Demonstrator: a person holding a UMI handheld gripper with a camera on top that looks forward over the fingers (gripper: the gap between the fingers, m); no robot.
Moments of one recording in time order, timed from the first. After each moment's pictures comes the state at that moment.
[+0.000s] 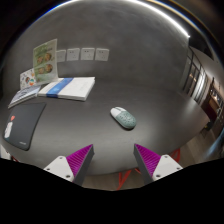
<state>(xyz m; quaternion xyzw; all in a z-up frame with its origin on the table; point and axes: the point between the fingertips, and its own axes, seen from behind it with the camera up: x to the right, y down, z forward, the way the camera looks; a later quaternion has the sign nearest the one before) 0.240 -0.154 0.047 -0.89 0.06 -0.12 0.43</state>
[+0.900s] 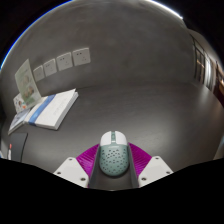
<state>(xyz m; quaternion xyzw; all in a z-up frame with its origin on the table) 0.094 -0.119 0.058 -0.90 0.08 0.01 0.43</state>
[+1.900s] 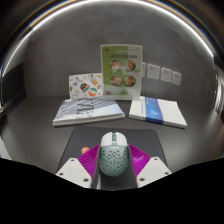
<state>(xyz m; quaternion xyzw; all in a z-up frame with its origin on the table) -0.503 -0.185 0.094 -0.87 -0.04 0.00 0.49</state>
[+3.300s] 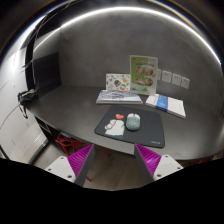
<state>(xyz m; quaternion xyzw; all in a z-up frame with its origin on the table) -0.522 -0.438 0.137 -0.86 -0.16 0.08 0.47</state>
